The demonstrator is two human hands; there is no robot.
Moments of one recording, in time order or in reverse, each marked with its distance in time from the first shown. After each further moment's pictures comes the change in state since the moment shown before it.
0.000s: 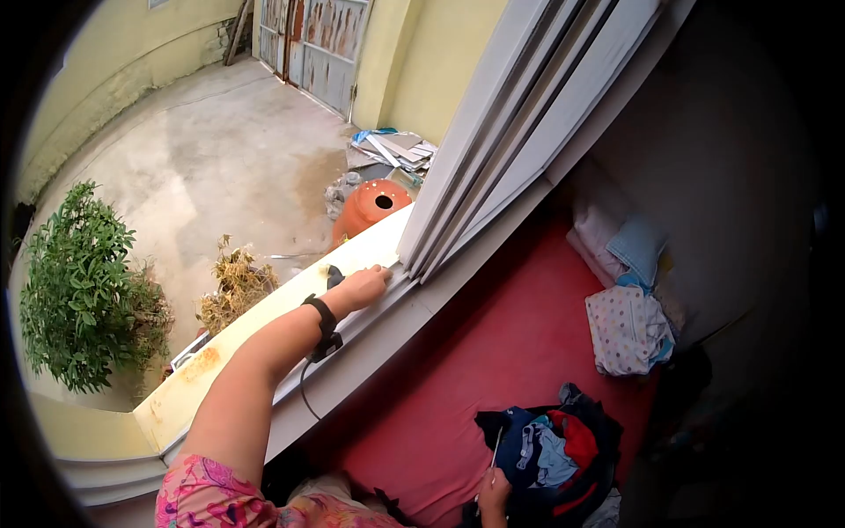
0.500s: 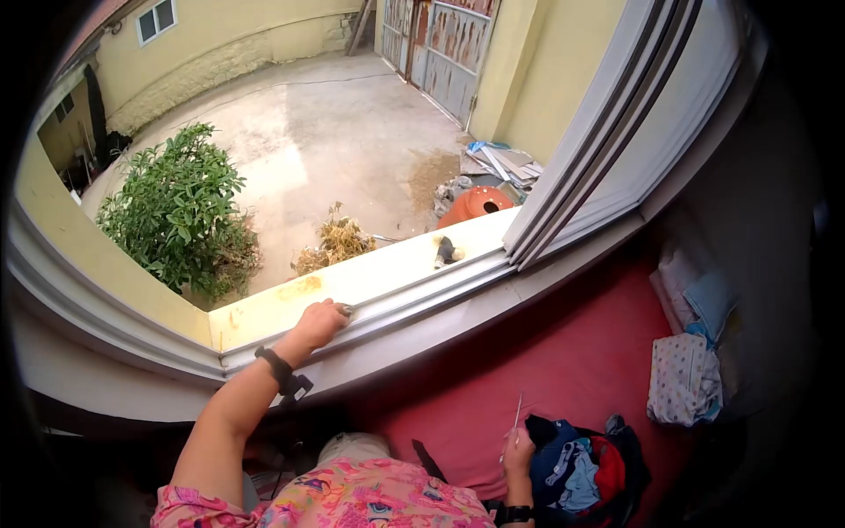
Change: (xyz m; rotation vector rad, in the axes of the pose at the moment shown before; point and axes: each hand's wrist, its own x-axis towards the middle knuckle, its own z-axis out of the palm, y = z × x) left_hand -0.321 0.034 -0.055 0.357 0.031 -0.403; right_hand 0.051 -0.018 0.050 0.233 -0.253 -0.391
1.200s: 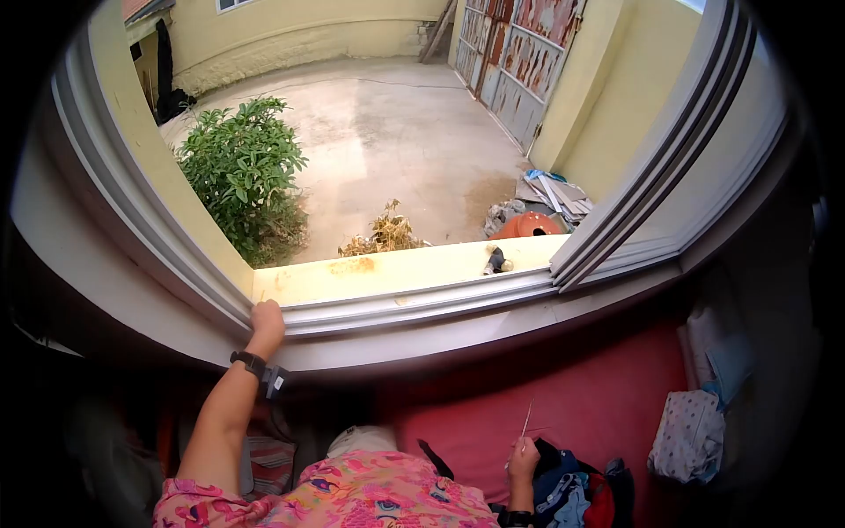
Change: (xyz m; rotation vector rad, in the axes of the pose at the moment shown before) left_hand -0.157 -0.069 0.019 0.345 0.117 -1.124; right_hand 0.016 0.008 0.004 0.054 -0.189 0.038
